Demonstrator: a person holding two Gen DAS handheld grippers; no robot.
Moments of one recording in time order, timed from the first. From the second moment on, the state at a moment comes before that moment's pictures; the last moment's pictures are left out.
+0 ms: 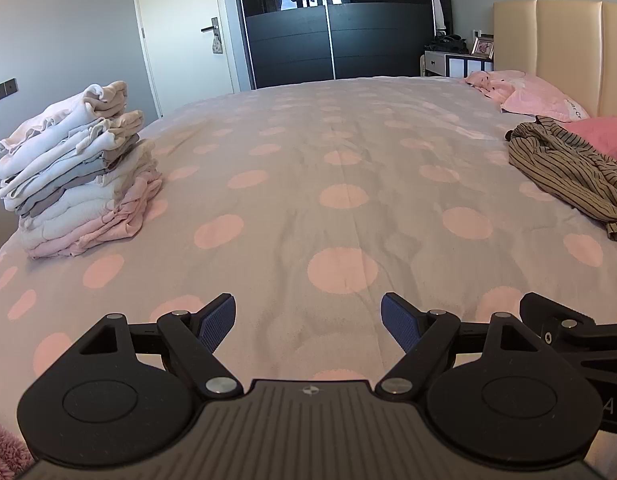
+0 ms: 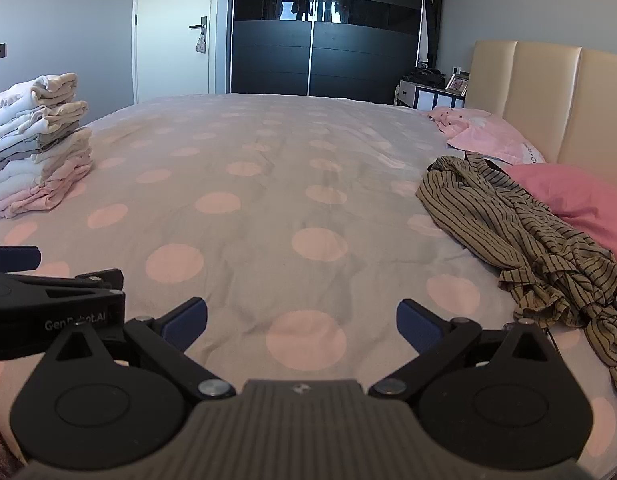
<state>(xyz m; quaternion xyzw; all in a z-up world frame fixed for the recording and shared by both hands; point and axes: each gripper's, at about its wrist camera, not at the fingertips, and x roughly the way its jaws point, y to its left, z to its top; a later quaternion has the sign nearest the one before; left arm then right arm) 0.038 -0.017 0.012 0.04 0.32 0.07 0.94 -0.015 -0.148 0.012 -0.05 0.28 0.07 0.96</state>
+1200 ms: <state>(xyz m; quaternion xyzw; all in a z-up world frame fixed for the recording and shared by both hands) 0.037 -0.015 0.010 0.04 0.34 0.07 0.94 -0.018 -0.144 0.009 -0.05 0.28 0.07 0.96</state>
